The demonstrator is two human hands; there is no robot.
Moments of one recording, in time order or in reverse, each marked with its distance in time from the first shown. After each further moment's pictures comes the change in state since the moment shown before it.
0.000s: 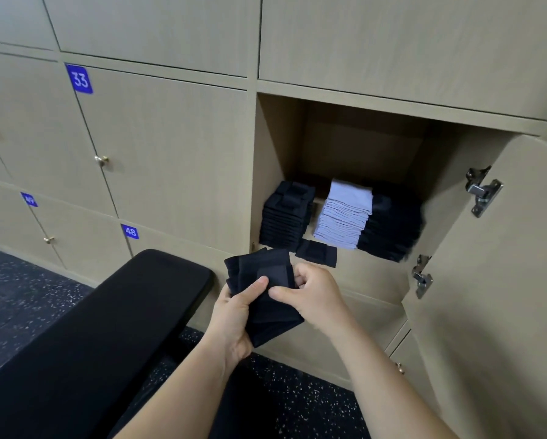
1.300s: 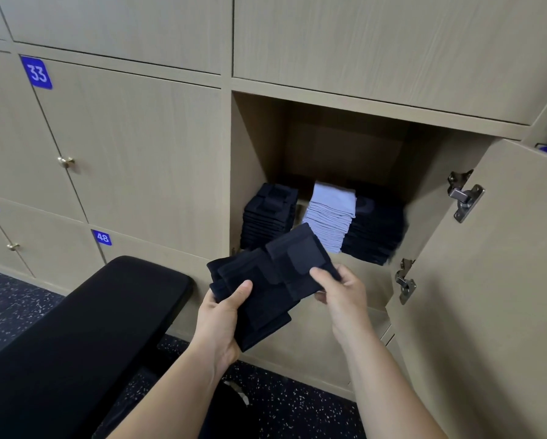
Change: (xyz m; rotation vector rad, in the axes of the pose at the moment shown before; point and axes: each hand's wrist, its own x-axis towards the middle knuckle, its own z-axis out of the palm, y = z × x) left_hand 0.013 -0.004 0.021 -0.018 0.074 0.038; right_hand 0.020 0.035 -0.041 0.588 0.377 0.154
